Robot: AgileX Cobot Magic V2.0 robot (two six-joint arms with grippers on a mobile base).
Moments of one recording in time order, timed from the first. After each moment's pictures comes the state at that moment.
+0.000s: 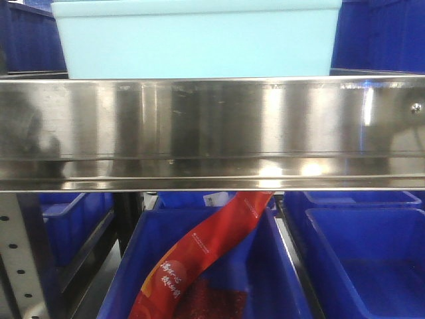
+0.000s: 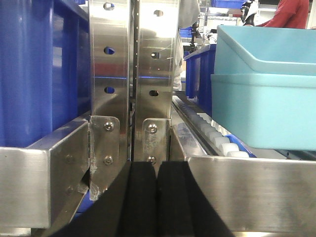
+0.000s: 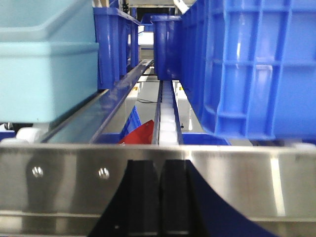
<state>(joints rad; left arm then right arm) -0.01 0.01 0.00 -0.04 0.00 0.02 0.05 0.06 -0.07 0.16 0.14 -0.11</state>
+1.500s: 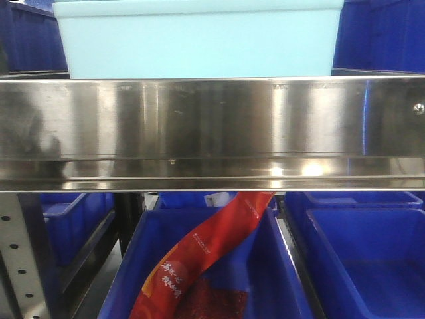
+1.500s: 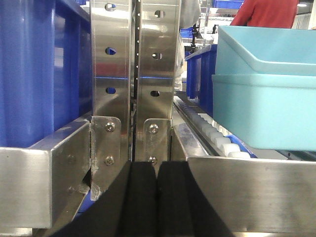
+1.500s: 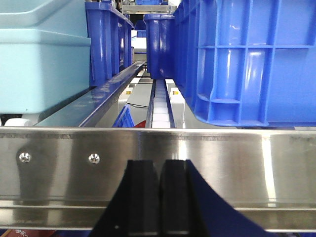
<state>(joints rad) -0.01 0.01 0.00 -0.04 0.00 0.02 0.03 0.00 0.00 0.15 0.11 -0.12</state>
